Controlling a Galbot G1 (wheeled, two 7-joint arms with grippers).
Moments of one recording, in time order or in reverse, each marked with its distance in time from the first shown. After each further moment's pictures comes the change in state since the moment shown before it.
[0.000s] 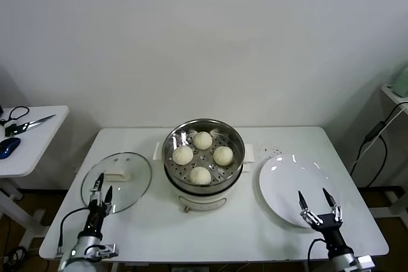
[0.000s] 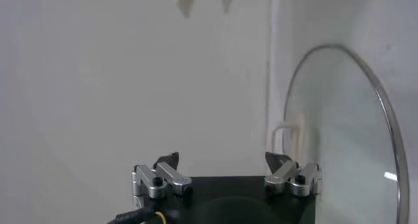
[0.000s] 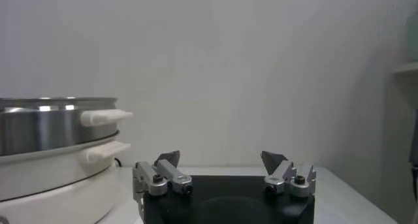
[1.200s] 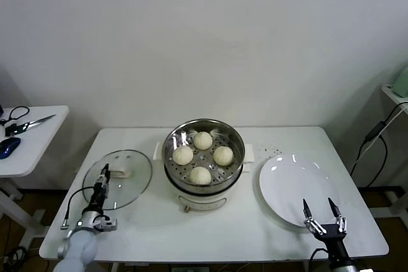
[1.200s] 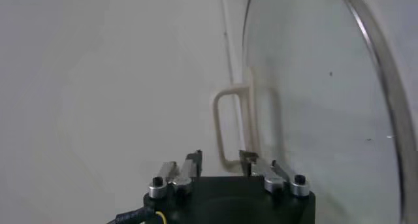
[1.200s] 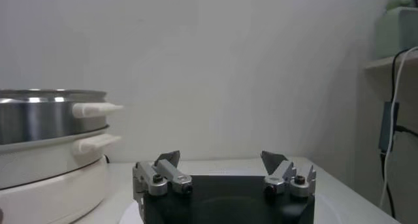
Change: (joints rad) left arm -0.319 0.046 0.042 0.419 0.132 -0.021 -0.021; right arm -0.036 0.051 0.024 -0.012 -0.019 0.035 0.016
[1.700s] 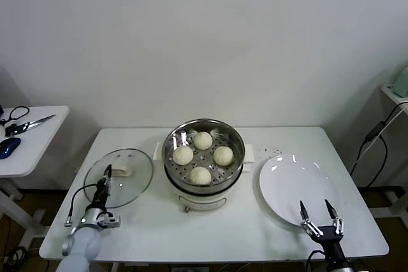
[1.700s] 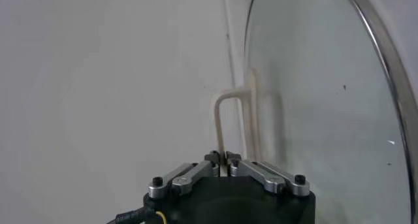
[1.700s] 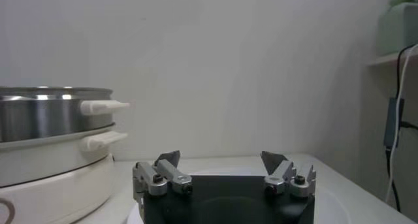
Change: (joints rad) left arm -0.026 -0.019 -0.001 0.017 0.013 0.004 0.000; right arm -0.003 0.015 -0.014 -0.003 -0.011 0.009 0.000
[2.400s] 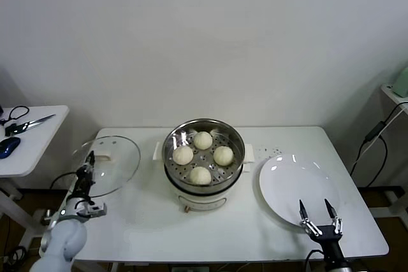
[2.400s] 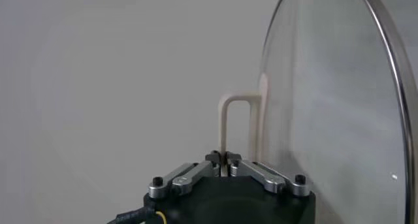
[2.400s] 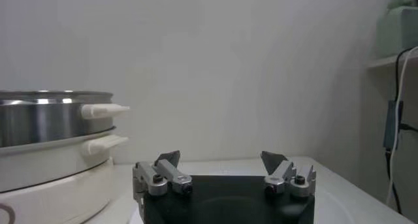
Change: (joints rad) left arm 0.139 0.122 -0.007 -0.392 -0.282 0.134 0.197; right arm 0.000 0.013 -0.003 0.009 -0.009 0.005 0.009
